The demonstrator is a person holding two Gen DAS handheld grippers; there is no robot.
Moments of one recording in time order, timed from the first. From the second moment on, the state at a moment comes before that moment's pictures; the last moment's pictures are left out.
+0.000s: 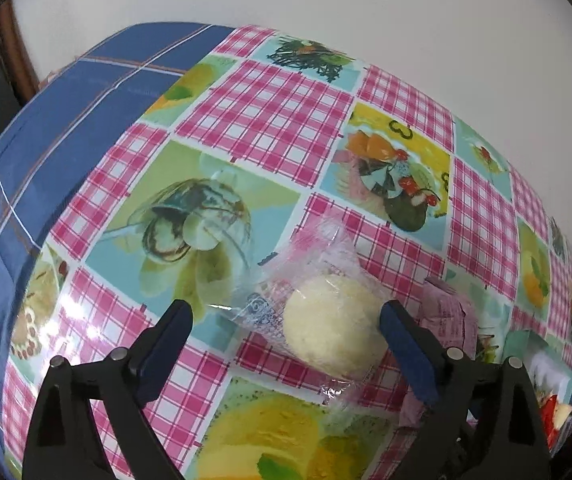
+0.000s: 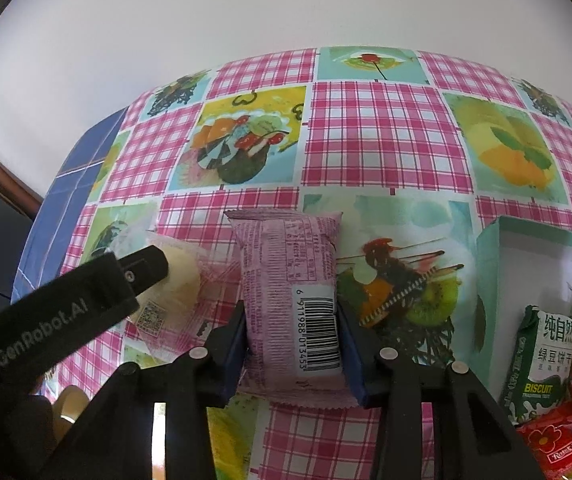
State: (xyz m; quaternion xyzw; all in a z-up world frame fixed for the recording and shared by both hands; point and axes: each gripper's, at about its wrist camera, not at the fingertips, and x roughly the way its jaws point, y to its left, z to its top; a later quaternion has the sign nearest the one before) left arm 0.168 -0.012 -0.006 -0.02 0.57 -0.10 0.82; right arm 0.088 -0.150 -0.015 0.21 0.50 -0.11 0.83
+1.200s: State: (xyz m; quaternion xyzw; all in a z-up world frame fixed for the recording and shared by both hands) left arm 0.124 -0.011 0.016 -0.03 0.59 -0.11 0.80; right arm 0.043 -0.151 0.001 0.19 0.53 -0.13 0.82
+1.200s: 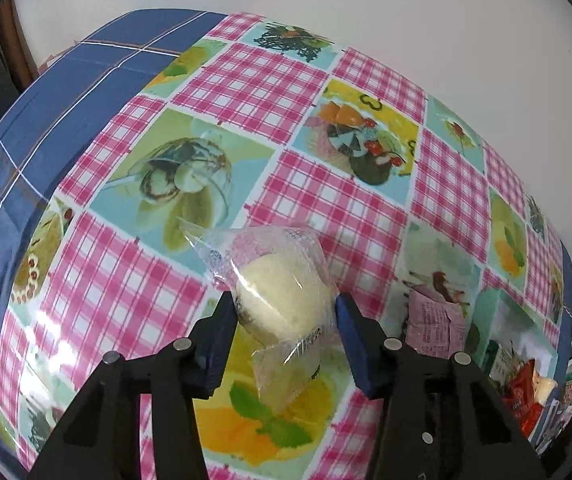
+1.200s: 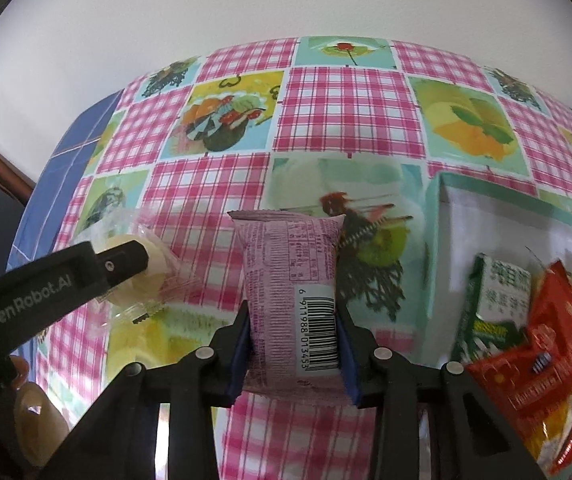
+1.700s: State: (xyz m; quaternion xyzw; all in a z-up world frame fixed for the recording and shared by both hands) left arm 0.068 -0.026 0.055 0.00 0.56 -0.14 0.82; right arm -0.021 -0.162 0.048 0.19 0.50 -0.14 0.83
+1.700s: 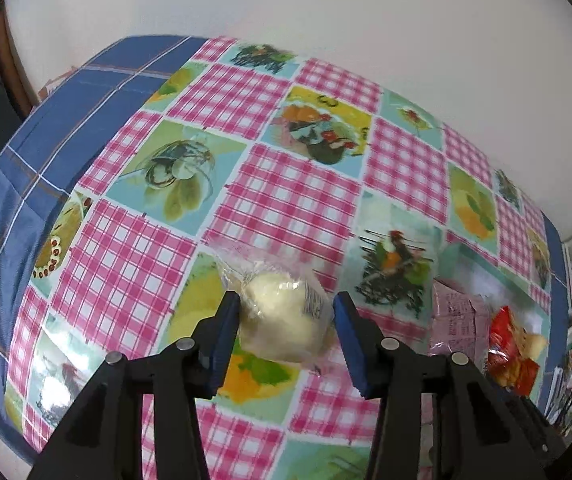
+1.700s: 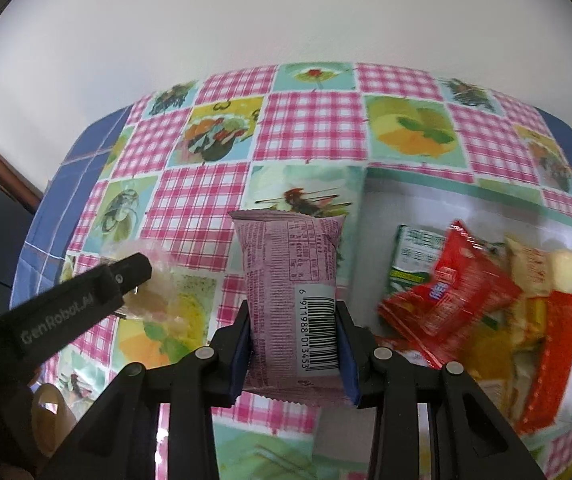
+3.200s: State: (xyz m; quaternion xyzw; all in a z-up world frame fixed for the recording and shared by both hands) left arm 0.060 -0.065 0.005 -0.04 0.59 -0.20 0.78; right arm -0.085 -0.233 0.060 0.25 0.49 -0.20 0.81
